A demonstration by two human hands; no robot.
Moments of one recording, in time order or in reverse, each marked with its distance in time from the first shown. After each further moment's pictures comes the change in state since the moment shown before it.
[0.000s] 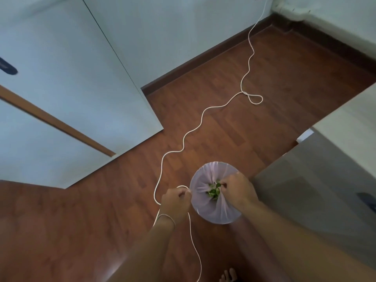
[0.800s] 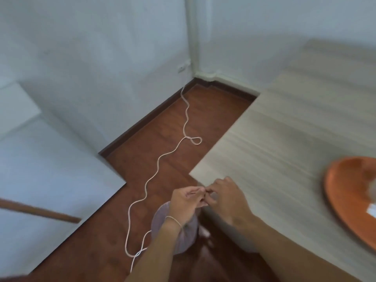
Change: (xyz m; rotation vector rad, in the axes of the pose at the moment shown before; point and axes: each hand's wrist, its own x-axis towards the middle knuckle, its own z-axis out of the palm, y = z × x) left_hand -0.133 0.306 0.028 -0.550 -0.339 0.170; right_hand -0.172 0.068 -0.276 0.165 0.380 -0.024
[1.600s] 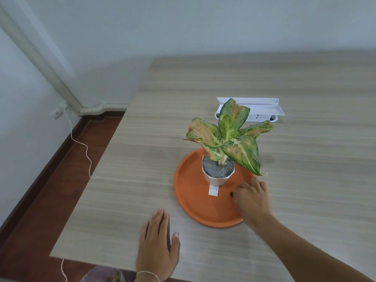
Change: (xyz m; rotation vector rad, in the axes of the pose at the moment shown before) left_hand -0.036 -0.073 0.245 1.267 -0.265 0.780; right_hand -0.217 0.310 -0.171 -0.576 0.170 0.810
